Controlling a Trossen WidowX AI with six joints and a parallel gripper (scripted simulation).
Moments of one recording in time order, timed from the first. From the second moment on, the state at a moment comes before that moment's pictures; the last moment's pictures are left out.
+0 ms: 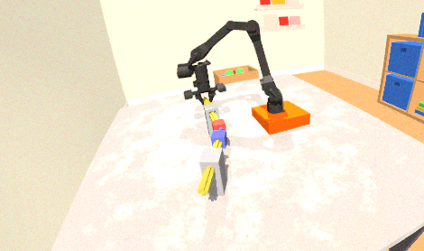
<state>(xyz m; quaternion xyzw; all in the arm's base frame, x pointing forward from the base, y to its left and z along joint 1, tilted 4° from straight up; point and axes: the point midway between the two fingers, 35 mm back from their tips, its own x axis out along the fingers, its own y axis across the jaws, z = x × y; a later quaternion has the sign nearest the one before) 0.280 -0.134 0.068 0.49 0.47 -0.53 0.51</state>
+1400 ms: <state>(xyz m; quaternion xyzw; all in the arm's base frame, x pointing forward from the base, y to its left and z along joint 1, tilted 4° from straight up) 0.281 -0.111 0.066 0.49 0.47 -0.53 0.51</state>
